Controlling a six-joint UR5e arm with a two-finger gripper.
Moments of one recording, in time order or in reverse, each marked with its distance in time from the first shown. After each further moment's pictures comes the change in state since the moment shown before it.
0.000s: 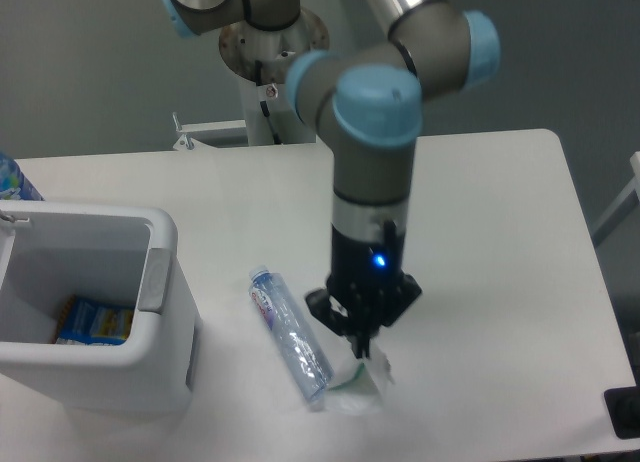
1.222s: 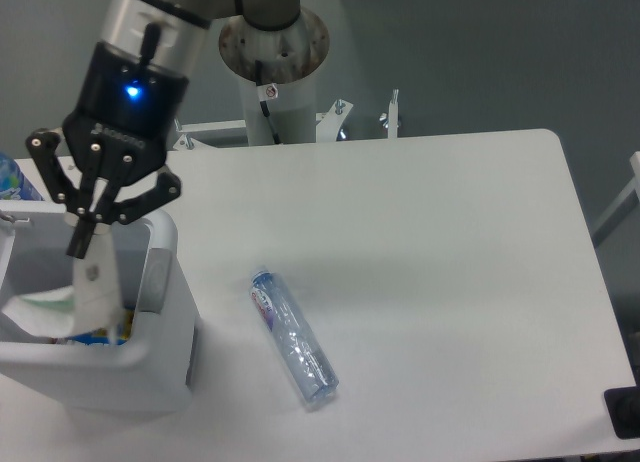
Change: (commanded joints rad) arm -0.181 0.124 -0.043 0.000 -0.328 -0.035
